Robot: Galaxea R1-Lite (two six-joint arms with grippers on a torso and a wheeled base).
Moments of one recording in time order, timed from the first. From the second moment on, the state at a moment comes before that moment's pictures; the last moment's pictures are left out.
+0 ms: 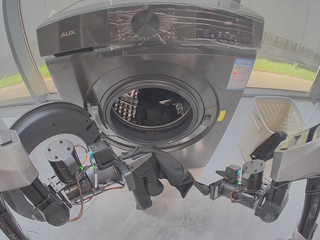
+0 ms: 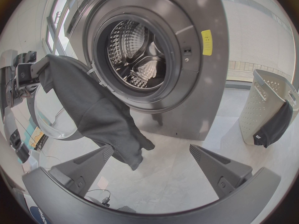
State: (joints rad) left arm -0.57 1.89 -0.35 -1.55 -0.34 -0.06; right arm 0.57 2.21 -0.29 -1.55 -0.03 0.17
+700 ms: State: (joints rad) left arm -0.57 1.92 -0.37 -1.55 -0.31 -0.06; right arm 0.74 2.30 -0.36 -1.55 0.03 0.15
